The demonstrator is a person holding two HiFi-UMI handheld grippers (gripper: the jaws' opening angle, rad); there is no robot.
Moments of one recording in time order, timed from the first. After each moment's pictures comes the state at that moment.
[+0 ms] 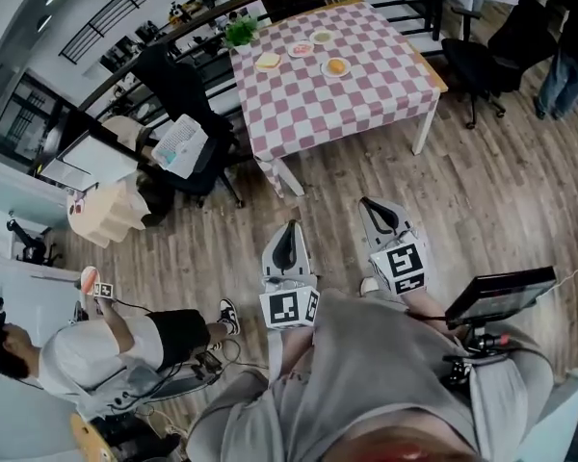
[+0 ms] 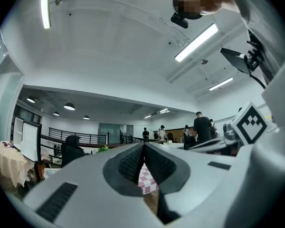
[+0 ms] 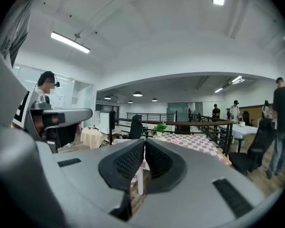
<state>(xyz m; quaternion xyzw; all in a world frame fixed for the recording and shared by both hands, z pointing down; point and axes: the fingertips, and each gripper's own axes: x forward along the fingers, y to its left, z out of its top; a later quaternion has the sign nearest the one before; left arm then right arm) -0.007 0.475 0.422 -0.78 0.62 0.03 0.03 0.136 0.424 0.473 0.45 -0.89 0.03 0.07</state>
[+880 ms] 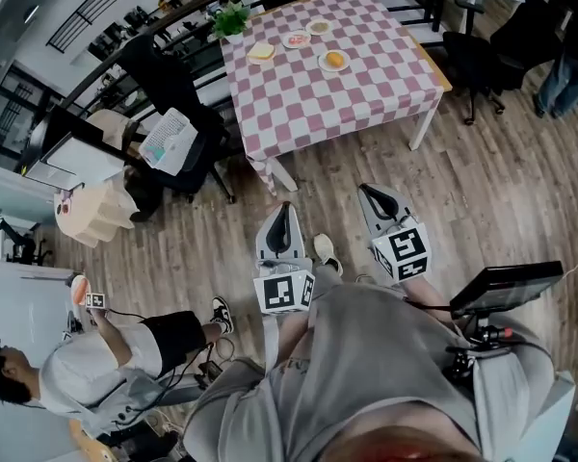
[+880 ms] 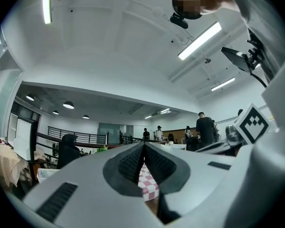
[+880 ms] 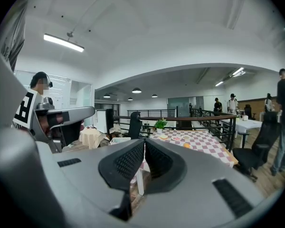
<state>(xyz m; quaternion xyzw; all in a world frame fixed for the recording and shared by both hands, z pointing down) -0.023 0.379 0.431 -0.78 0.62 0.03 0.03 0.125 0.336 0.489 0.44 -0.89 0.06 0.08</state>
